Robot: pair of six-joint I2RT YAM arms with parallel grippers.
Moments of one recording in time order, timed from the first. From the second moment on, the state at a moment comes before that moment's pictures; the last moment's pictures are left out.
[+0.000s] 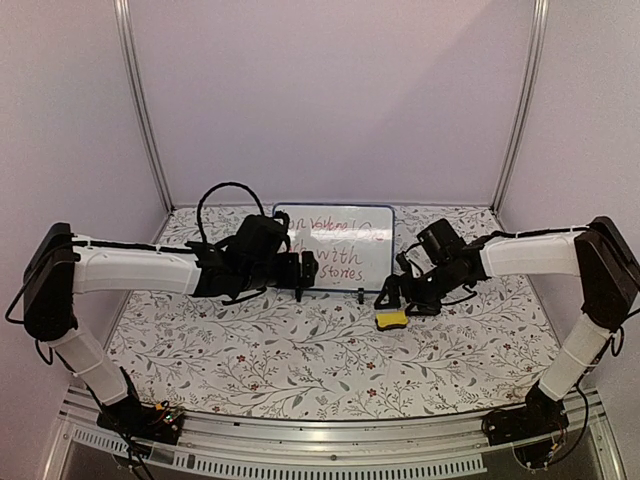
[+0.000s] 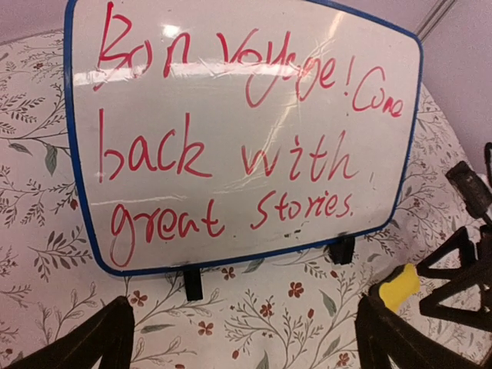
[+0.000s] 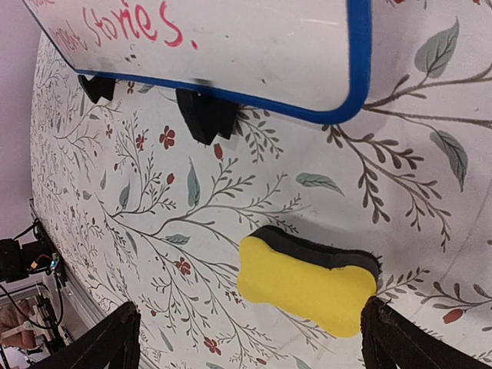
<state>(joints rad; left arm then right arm) -0.89 1.63 1.03 -0.07 -0.33 -0.59 0.58 1.67 0.96 -0.34 -0.42 0.55</state>
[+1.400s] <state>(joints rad) -0.89 1.63 1.00 -0.06 -0.33 -0.62 0.61 1.81 1.06 -0.38 -0.45 0.28</state>
